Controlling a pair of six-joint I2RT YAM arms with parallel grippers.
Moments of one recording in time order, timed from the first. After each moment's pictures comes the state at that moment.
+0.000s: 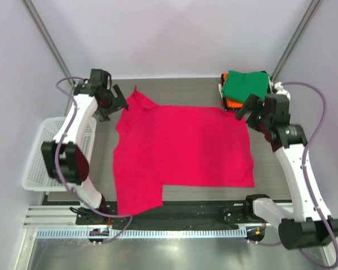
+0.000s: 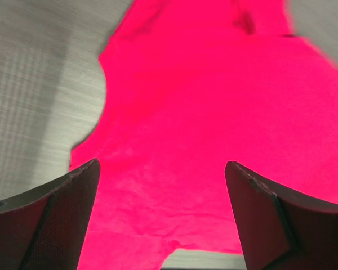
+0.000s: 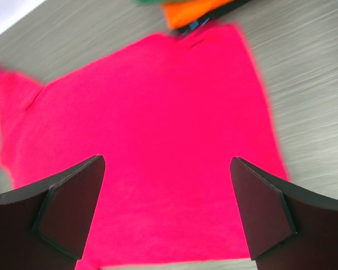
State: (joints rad) left arm -0.10 1.76 1.67 -1.00 0.01 -0.60; right arm 0.07 1.10 1.23 -0.79 0.13 0.51
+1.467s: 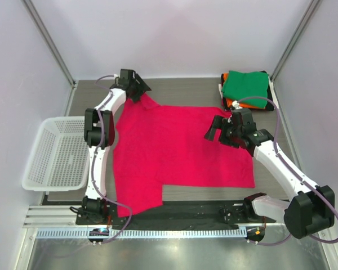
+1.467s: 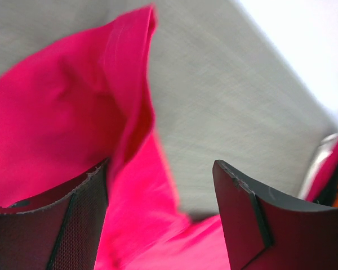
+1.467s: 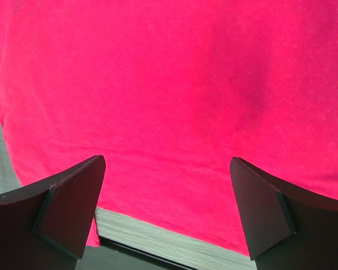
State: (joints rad) left arm -0.17 2.47 2.09 -0.35 0.14 -0.86; right arm 0.30 1.15 0.88 -0.52 -0.12 0.54
